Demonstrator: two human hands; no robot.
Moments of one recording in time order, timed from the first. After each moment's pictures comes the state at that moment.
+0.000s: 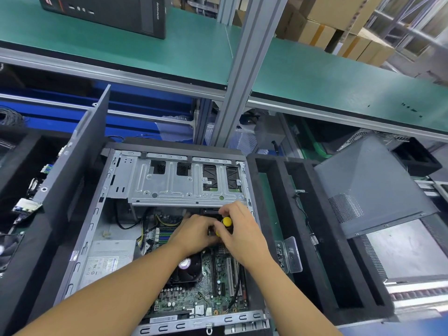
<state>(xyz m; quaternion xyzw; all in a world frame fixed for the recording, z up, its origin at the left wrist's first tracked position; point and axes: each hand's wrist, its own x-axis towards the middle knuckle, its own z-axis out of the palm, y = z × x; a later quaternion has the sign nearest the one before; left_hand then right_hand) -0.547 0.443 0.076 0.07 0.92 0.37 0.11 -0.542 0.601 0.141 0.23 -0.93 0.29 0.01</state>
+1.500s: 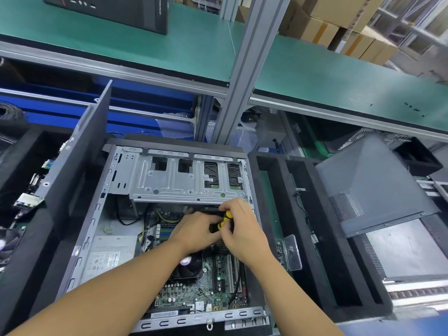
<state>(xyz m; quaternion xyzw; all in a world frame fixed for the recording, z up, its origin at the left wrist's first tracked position) -0.546 0.447 0.067 0.09 0.94 0.34 0.05 -0.542 0.602 0.141 0.23 -0.93 0.30 -0.01</state>
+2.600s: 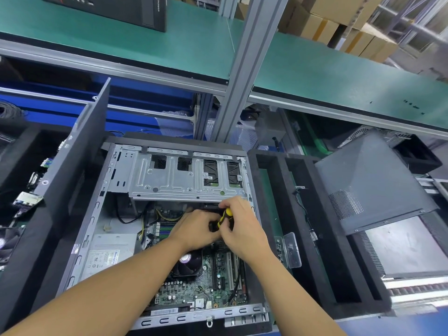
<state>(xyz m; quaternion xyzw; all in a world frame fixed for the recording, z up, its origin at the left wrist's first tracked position) -0.546 0.445 0.064 0.09 0.93 0.35 0.04 -0.543 0.603 0.138 0.22 -0.93 0.29 -0.01</state>
